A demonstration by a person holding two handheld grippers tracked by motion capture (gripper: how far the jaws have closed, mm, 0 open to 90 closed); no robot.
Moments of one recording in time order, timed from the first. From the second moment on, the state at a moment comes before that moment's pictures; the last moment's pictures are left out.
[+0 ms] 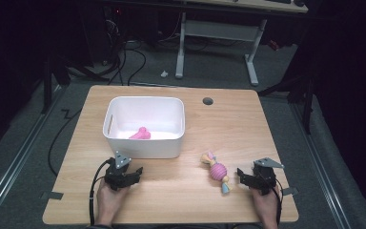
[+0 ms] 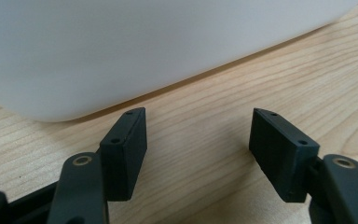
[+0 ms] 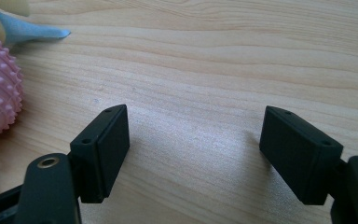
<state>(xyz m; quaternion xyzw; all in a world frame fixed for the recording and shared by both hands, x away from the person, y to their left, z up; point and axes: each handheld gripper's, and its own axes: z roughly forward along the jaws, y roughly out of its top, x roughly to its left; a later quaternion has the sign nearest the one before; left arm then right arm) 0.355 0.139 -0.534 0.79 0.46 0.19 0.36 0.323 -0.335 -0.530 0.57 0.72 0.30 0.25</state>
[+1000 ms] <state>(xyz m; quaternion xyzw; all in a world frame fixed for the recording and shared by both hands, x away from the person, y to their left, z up) 0.355 0.137 -0.536 0.79 0.45 0.19 0.36 0.324 -0.331 -0.524 0.54 0.76 0.28 0.23</state>
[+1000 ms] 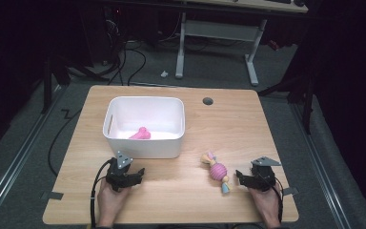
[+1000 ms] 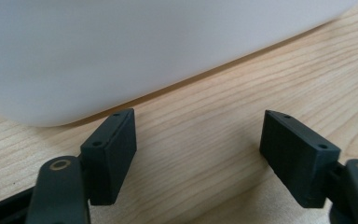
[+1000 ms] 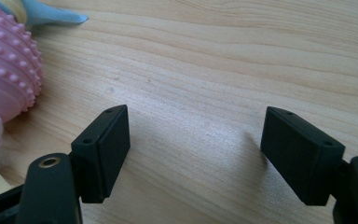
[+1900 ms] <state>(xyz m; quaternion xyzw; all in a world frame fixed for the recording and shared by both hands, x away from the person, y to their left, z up) 0.355 0.134 -0.536 0.80 0.45 0.19 0.36 0.292 -0.275 -0.477 0.50 0.77 0.35 0.19</state>
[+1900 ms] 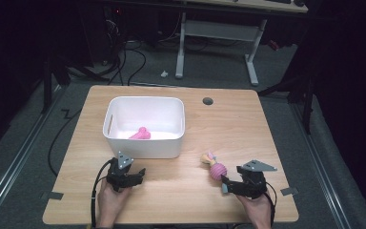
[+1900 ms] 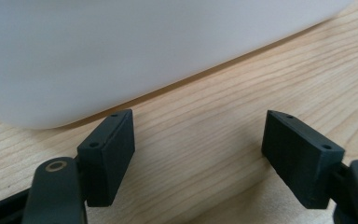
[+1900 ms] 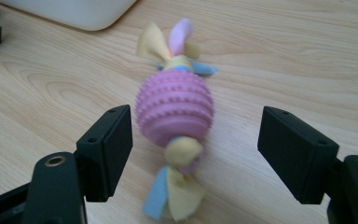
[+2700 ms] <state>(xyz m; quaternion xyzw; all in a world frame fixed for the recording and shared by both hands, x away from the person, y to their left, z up) 0.355 0.134 -0.536 0.80 0.44 0.19 0.36 0.343 -0.241 -0.484 0.48 0.83 0.24 0.12</state>
